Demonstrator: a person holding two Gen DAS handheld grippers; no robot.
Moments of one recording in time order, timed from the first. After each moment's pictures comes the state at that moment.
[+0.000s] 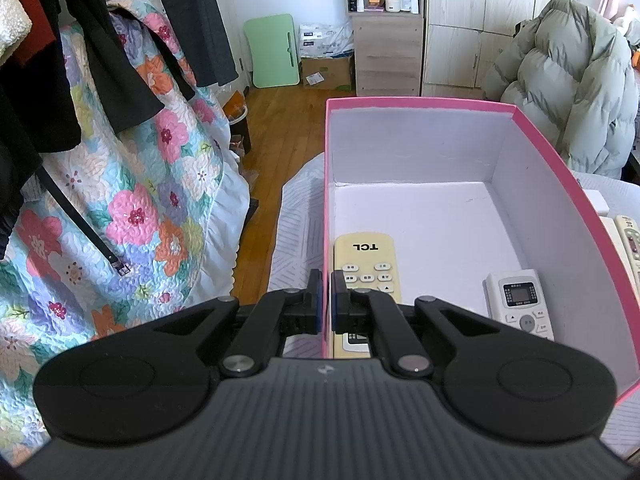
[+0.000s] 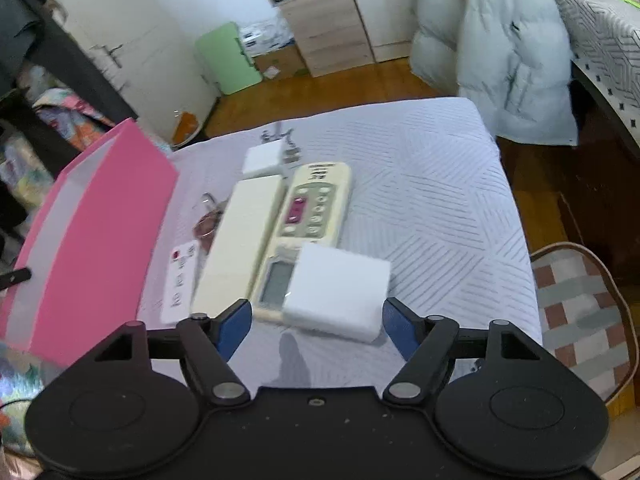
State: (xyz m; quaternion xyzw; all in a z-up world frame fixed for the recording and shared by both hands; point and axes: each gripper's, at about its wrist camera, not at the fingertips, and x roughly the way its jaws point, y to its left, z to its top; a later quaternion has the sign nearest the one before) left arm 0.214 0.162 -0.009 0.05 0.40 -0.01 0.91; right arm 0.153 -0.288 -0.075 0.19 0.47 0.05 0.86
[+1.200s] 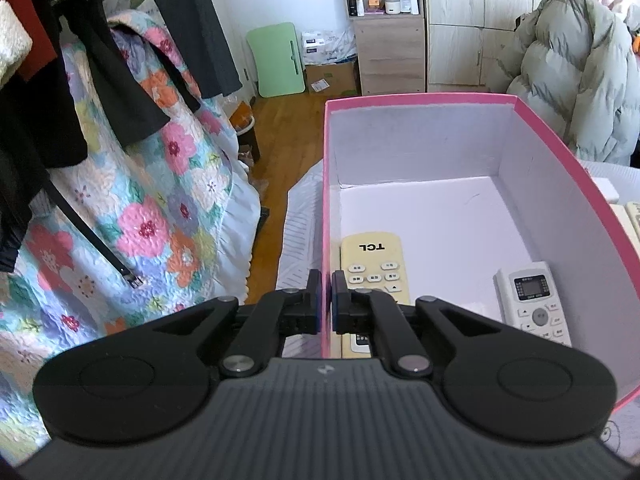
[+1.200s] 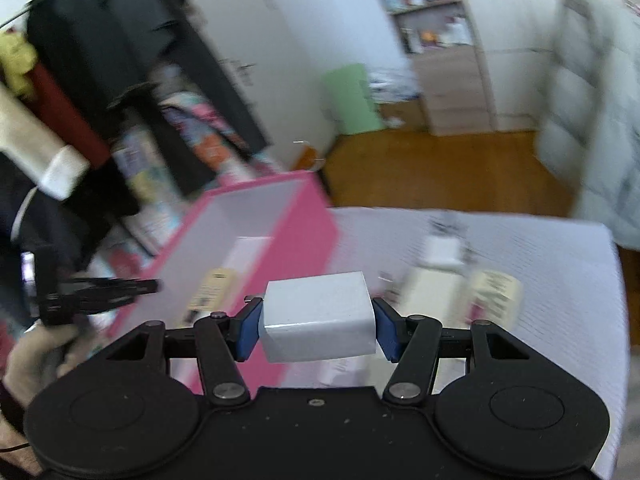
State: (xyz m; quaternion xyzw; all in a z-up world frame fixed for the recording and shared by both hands) left arm 0.209 0.153 -0.015 0.08 0.39 0.00 0.92; right arm 0.160 -0.212 0.012 0.14 0.37 0.23 0.89
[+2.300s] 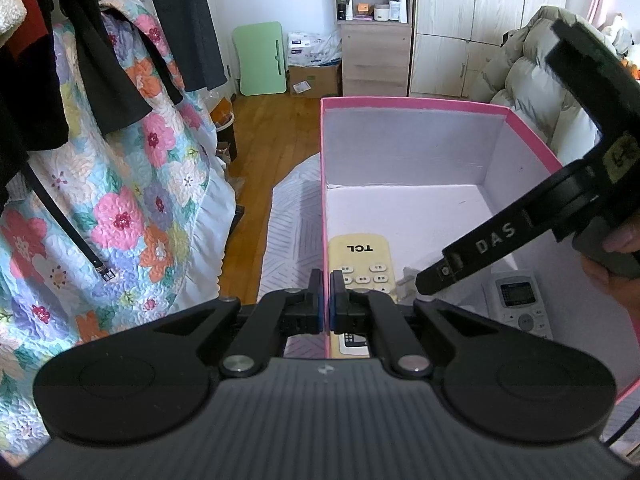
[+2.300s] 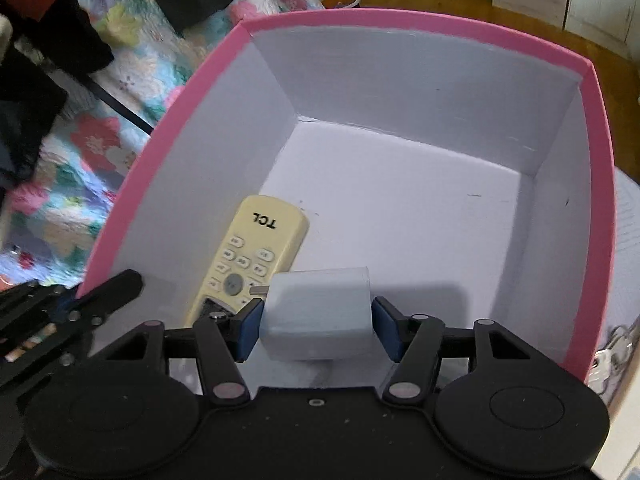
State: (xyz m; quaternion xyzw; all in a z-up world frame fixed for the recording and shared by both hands) left arm 0.212 0.171 -0.020 0.03 0.39 -0.03 0.92; right arm 0.299 -0.009 -0.057 0.05 0.59 0.25 0.77
